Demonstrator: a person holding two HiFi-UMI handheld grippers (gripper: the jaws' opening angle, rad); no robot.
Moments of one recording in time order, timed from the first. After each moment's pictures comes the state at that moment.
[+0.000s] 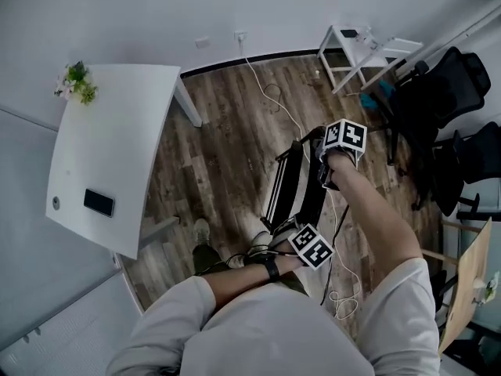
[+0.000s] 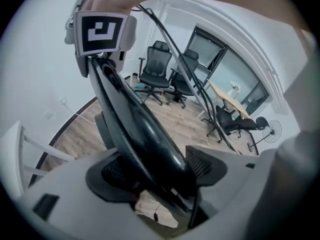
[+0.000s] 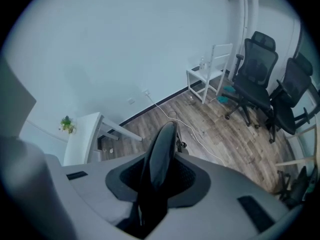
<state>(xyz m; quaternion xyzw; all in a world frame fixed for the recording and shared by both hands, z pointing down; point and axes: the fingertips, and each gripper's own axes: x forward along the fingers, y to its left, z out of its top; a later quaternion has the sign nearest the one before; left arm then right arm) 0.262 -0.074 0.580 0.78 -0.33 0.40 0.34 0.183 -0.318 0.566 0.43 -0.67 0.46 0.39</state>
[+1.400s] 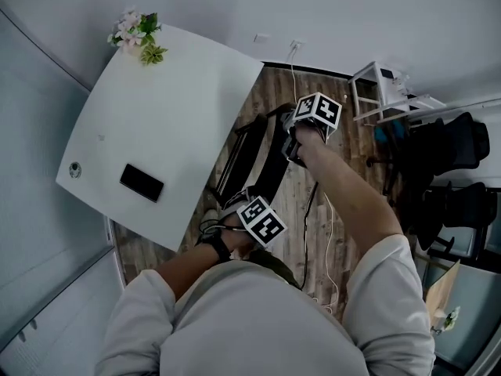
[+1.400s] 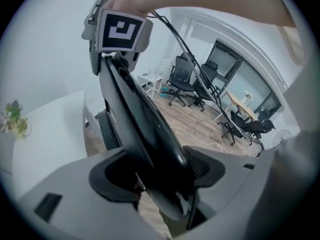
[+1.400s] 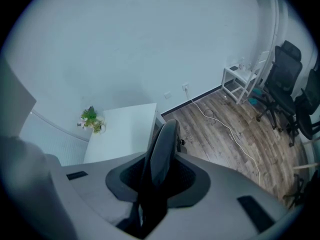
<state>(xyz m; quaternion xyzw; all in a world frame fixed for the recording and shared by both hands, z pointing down) -0.151 -0.004 0.565 0.75 -0.41 0.38 0.36 -0.242 -0.238 0.543 0.38 -0.70 0.45 0.39</state>
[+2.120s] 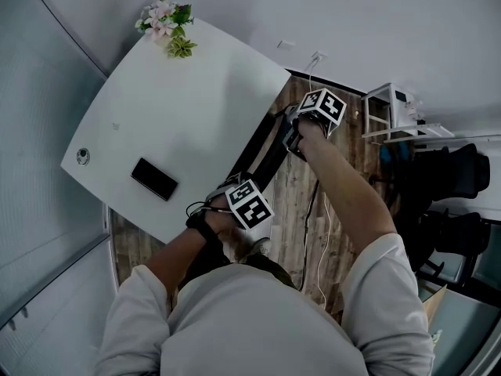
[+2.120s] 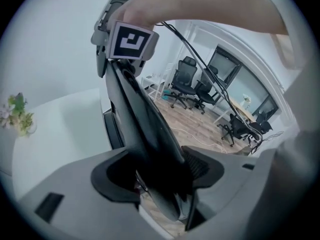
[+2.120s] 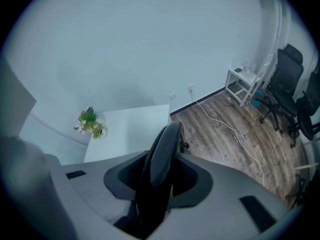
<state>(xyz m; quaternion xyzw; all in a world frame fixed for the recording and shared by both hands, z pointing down) -0.255 -0.009 0.573 0.76 -0.41 0.36 0.37 -0.332 -0.249 0.560 0.39 -0.70 0.45 0.39</state>
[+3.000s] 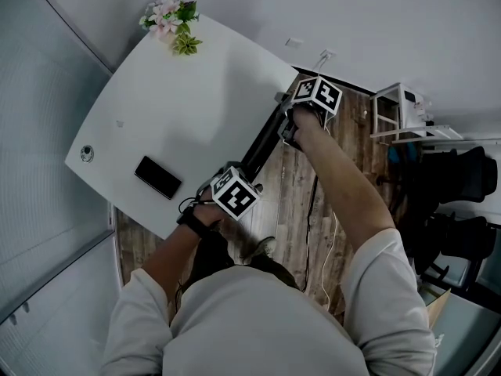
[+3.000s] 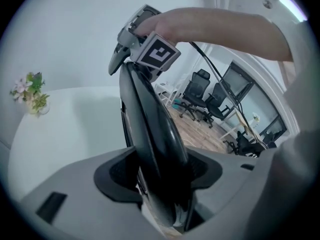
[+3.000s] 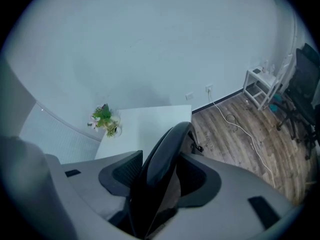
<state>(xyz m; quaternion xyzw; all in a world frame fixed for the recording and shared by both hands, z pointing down) -0.304 -0.016 0.580 0.73 -0.47 0.30 0.40 -0.390 -0.245 0.563 0.32 -0.75 0.44 0.37</state>
